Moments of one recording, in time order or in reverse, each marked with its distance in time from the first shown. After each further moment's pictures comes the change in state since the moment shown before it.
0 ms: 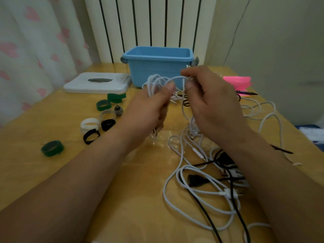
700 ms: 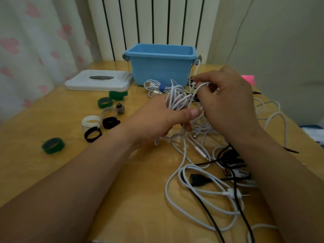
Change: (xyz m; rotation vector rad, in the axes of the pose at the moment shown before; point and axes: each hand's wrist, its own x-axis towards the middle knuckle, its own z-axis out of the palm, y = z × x) left_hand 0.002 0.001 0.006 0.309 -0.201 -0.025; right_hand 0.003 0.012 -0.003 -0.078 0.117 0.132
